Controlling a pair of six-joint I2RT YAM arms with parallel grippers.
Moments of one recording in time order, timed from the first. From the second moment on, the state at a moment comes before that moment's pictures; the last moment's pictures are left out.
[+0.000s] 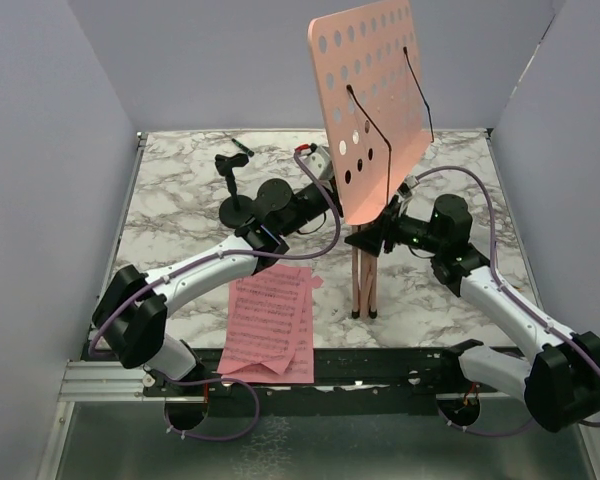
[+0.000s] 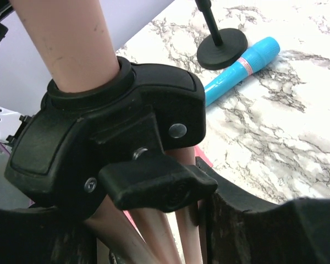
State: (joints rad) left arm -0.83 1.49 1.10 0.69 0.23 -0.20; right arm 0.34 1.09 0.66 0.27 -0.75 0.34
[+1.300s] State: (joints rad) left arm -0.92 1.40 1.05 0.71 0.21 0.20; right arm 0.33 1.01 0.65 0.22 -0.60 0.48
